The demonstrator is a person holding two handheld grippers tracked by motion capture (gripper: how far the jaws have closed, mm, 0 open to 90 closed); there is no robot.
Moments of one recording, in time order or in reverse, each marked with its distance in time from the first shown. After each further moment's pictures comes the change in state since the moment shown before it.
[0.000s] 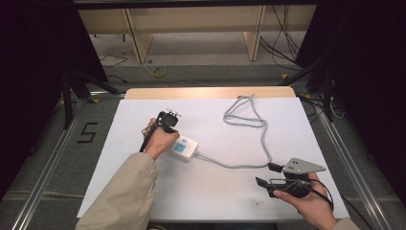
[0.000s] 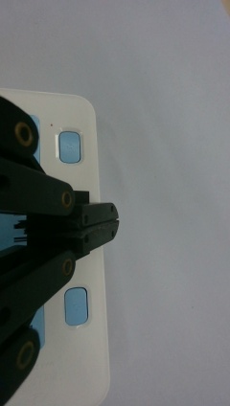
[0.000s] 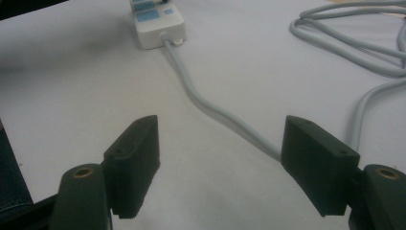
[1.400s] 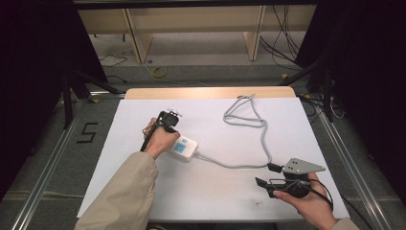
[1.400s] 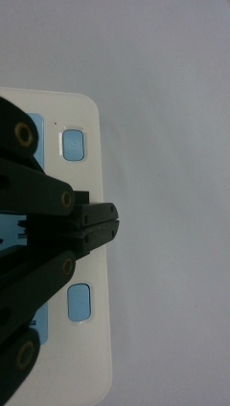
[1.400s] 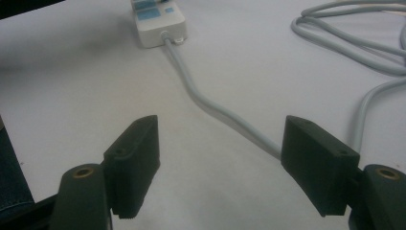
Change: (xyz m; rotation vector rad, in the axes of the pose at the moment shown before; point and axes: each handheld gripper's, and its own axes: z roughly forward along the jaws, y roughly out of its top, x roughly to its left) left arm -0.002 0.003 -0.001 0.031 0.003 -0.003; right arm 0.000 0.000 0.001 0.004 0.004 0.002
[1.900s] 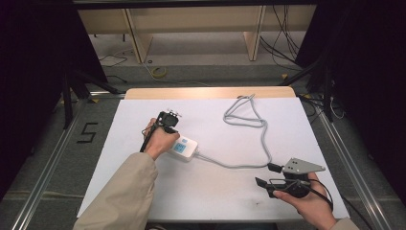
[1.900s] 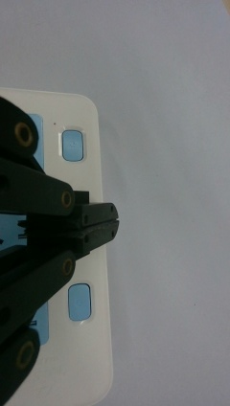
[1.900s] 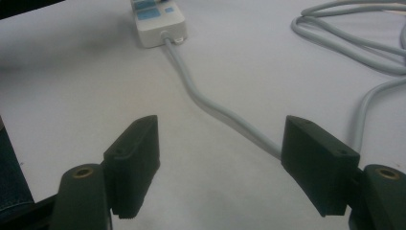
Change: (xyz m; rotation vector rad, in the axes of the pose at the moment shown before) left arm 0.000 -0.002 -0.001 -0.013 -0.004 0.006; right arm 0.000 0.000 0.000 0.000 0.000 0.002
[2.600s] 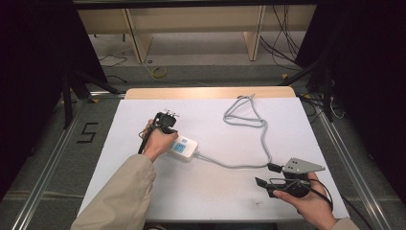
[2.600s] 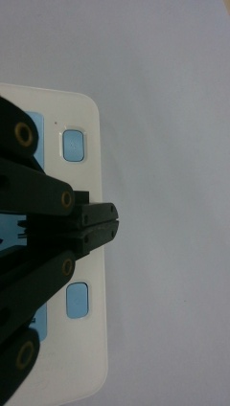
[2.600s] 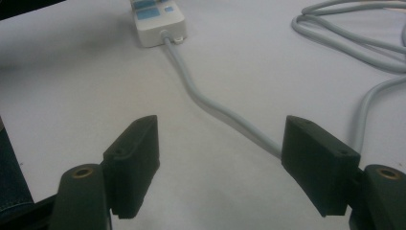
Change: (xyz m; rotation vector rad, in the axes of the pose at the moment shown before) left arm 0.004 -0.006 -0.002 -0.048 -0.026 -0.035; right arm -0.001 -0.001 0.001 0.001 0.003 0.004
